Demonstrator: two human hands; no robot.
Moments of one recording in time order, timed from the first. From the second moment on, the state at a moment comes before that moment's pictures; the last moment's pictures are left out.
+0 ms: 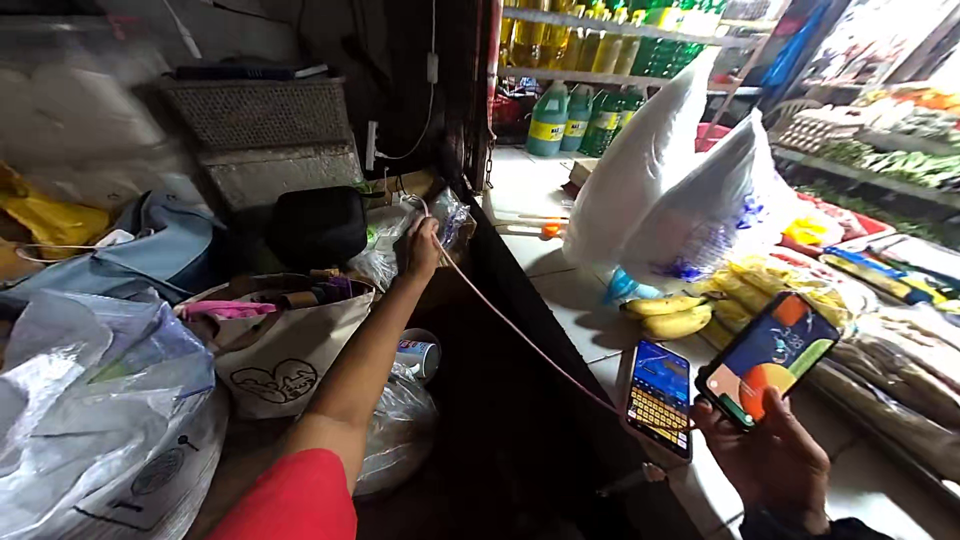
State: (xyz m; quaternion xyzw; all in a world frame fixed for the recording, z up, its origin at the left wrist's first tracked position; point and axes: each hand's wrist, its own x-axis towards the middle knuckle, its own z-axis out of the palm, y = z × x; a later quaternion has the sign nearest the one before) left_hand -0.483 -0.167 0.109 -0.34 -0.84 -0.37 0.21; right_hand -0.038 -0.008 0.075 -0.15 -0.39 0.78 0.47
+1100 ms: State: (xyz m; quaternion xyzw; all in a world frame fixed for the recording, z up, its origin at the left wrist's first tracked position) left_hand -0.185 -0.066 0.087 -0.36 -0.42 -0.76 -0.33; right_hand -0.054 -0.018 0.080 -0.18 -0.48 0.71 0.48
